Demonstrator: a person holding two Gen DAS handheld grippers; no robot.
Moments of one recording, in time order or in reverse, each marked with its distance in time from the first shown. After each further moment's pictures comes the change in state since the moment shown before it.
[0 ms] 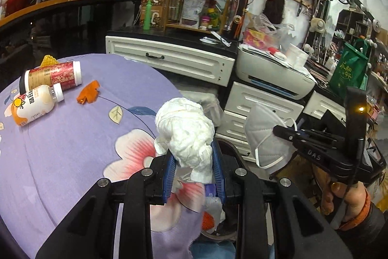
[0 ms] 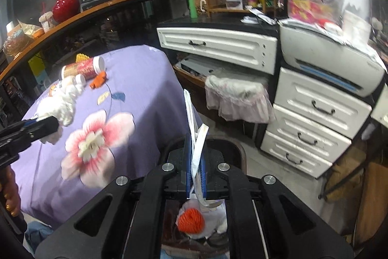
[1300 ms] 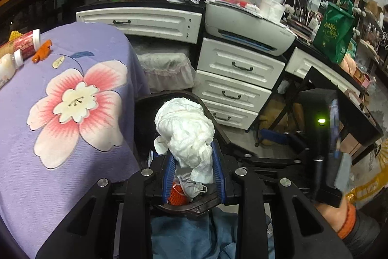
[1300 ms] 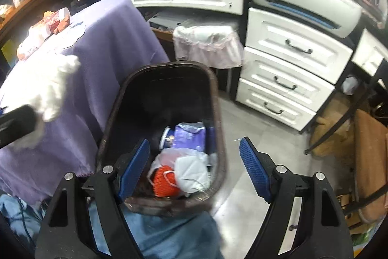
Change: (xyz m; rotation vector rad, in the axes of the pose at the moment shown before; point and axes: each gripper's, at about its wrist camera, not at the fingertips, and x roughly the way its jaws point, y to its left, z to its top) left arm 0.046 -0.074 -0.075 0.066 0.166 -0.074; right arm 0.018 -0.032 -0.111 0.043 0.154 -0.191
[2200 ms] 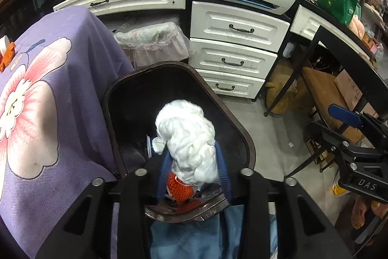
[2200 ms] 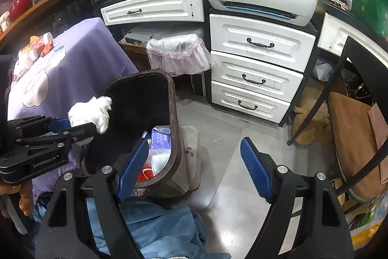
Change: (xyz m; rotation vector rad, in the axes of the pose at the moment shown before) left arm 0.070 -0.018 -0.002 0.115 0.174 0.031; right arm -0.043 -0.053 -0.025 0.122 -0.046 -0.060
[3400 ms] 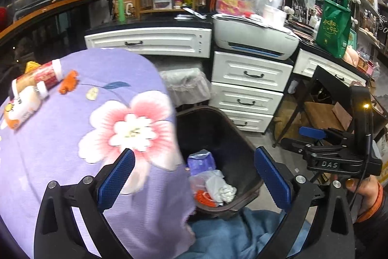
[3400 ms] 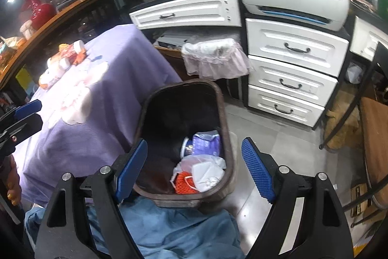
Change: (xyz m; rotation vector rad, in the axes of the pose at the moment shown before) left arm -0.122 0.063 -0.008 -0.028 -0.235 0.072; right arm -0.008 0.053 0.030 -0.016 -0.001 0.218
